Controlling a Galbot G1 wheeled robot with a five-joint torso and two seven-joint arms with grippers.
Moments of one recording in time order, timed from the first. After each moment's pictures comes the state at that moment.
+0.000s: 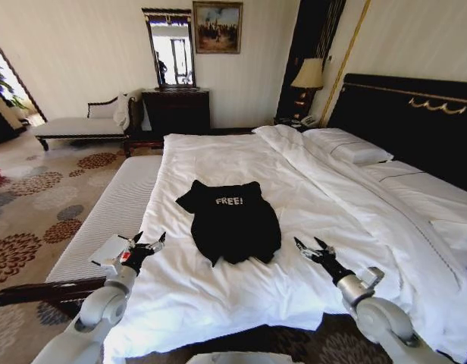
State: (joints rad) left arm 1.53 -0.94 -0.56 -2.03 -0.68 0.09 -0.12; right arm -1.72 0.89 0.68 2.13 1.20 -0.17 -0.11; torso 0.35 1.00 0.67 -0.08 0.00
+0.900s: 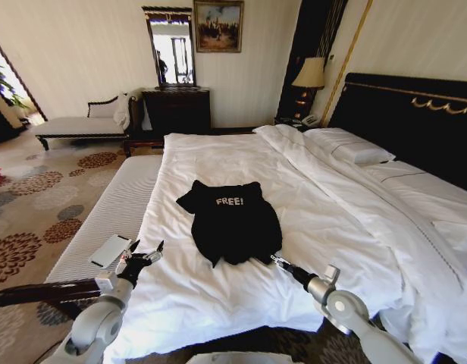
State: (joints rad) left arm 1.64 -0.98 -0.61 -2.10 -0.63 0.09 -0.13; right arm -1.44 0.87 0.39 1.85 1.33 -0.27 -0.05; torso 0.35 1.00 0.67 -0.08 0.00
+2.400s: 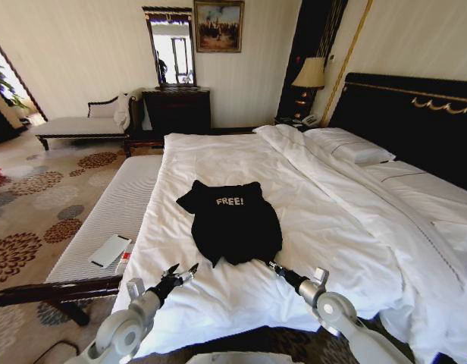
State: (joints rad) left arm 1.53 -0.91 -0.25 -2.10 -1.05 0.21 -0.15; right arm -1.43 0.88 0.34 1.83 1.23 -0.26 -0.01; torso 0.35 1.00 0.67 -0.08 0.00
